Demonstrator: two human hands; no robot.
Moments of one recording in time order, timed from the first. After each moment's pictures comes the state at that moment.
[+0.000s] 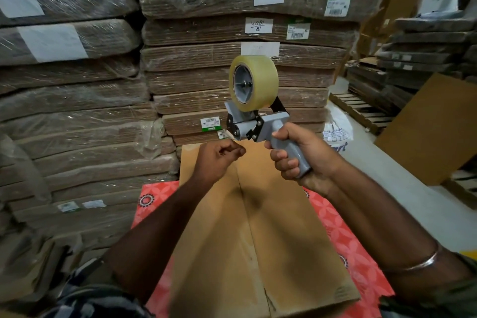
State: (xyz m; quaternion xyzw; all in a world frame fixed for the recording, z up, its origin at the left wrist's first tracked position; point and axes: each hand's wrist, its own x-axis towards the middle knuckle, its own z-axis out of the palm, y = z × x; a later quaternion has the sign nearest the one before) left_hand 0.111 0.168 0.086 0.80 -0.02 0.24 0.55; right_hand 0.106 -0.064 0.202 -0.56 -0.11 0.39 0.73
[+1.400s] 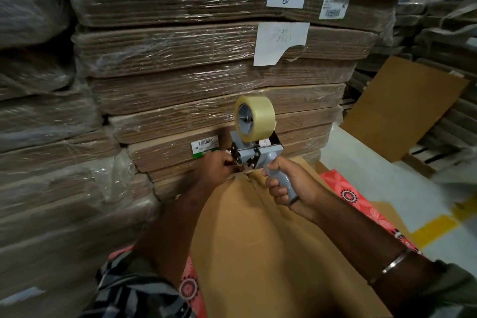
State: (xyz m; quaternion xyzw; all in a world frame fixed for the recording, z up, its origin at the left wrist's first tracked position) left_hand 0.377 0.348 -0.029 0.94 -0.03 0.09 0.34; right_hand 0.295 0.128 0.065 -0.63 0.00 0.30 0.72
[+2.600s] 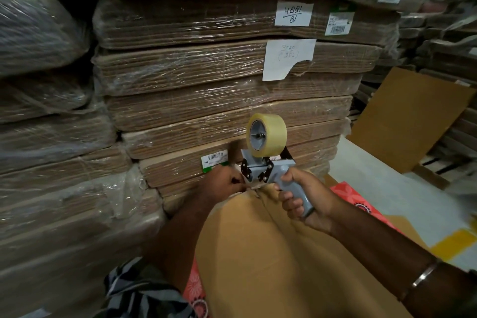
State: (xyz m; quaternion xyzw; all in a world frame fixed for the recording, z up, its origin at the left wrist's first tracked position) left_hand 0.385 0.374 -0.028 0.95 -0.16 0.04 0.26; right_hand 0.308 0.128 0.058 -0.56 0.02 0.35 0.75
